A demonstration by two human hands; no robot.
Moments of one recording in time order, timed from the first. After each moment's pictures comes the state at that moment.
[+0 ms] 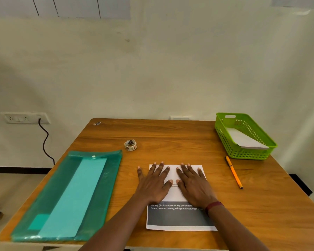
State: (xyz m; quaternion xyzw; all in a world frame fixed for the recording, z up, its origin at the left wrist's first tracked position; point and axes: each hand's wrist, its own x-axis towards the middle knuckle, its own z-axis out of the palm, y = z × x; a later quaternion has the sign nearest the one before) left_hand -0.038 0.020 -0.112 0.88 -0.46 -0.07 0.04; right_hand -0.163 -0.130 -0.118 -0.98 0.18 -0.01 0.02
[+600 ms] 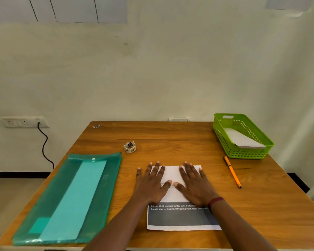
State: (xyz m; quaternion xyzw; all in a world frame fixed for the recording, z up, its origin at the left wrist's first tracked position) left_hand -0.028 0.023 -0.121 0.89 -0.44 -0.04 0.05; right_hand -0.168 -0.137 -0.116 -0.98 0.19 0.02 0.04
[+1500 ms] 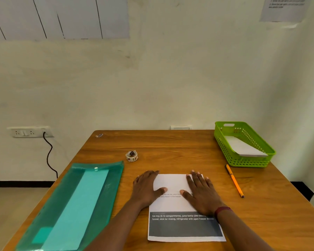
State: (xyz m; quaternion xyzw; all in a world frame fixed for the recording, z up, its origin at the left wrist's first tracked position) left_hand -0.009 0.033 -0.107 0.89 -0.40 -0.08 0.21; right_hand -0.173 -0.151 -0.120 -0.97 0.23 0.02 0.04
